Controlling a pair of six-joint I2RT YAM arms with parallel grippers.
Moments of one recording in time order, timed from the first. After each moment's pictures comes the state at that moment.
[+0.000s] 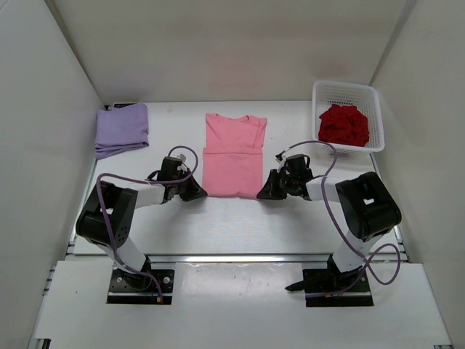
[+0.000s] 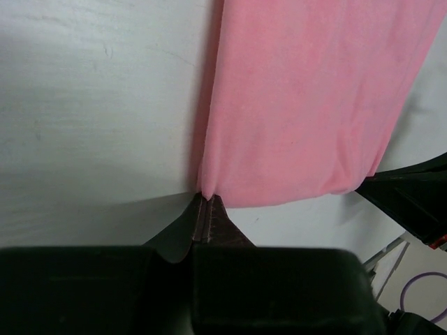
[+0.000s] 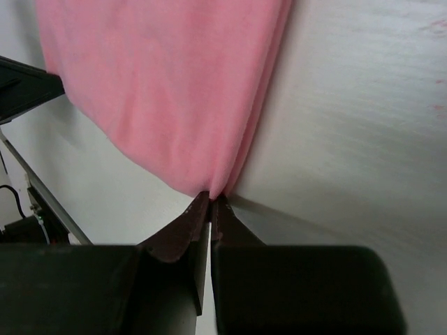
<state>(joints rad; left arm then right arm) -0.31 1.64 0.67 0.11 0.32 -0.79 0.35 1.71 0.73 0.16 -0.55 0.57</state>
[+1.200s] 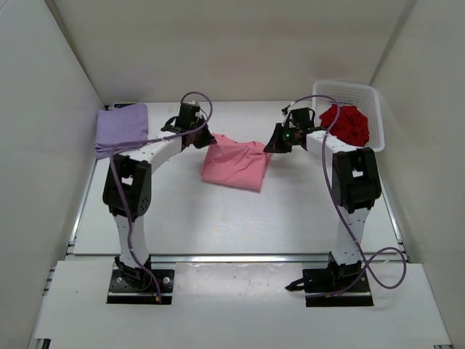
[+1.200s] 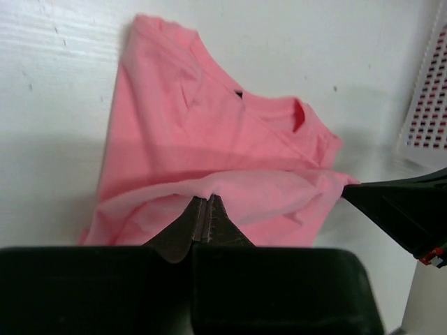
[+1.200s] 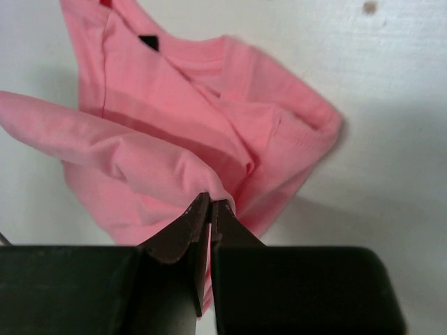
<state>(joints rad) -0.35 1.93 1.46 -0.25 0.11 -0.70 0.21 1.99 1.42 -0.25 -0.48 0.41</state>
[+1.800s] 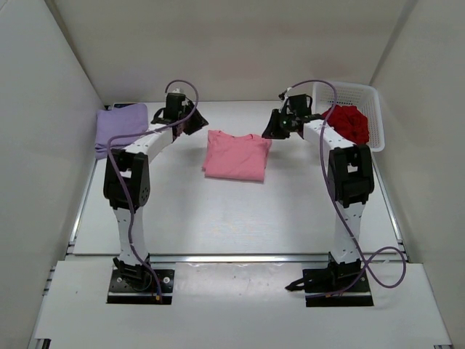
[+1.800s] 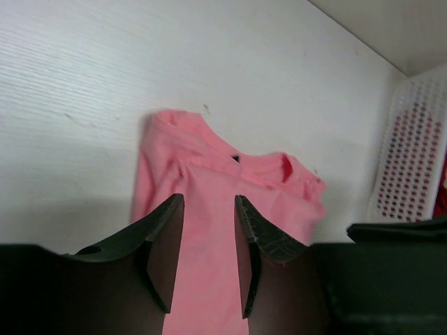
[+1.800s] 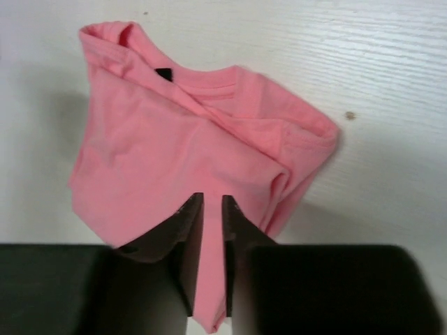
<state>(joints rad) -0.23 2.09 1.65 -0.18 0.12 -0.72 0.22 2.13 1.71 -0.34 -0.42 0.35</state>
